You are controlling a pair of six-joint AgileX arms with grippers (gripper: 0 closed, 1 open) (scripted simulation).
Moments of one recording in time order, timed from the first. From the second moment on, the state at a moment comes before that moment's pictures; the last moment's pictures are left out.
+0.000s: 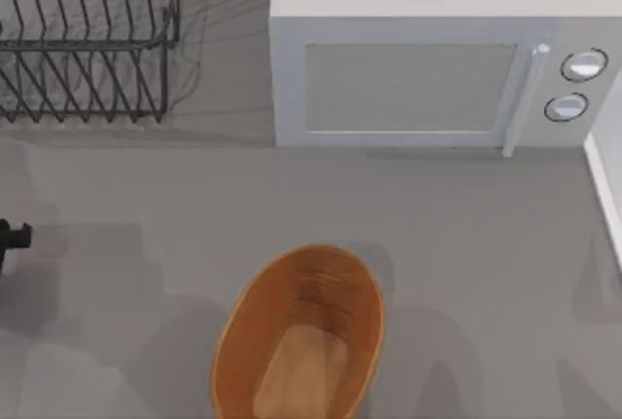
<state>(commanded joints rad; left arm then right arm) 0.21 1.85 0.98 -0.71 0.01 0.16 0.00 0.00 0.00 0.00 0.00 0.00</state>
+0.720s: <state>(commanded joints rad) 0.21 1.78 1.17 -0.96 0.00 0.15 0.00 0.00 0.00 0.00 0.00 0.00</state>
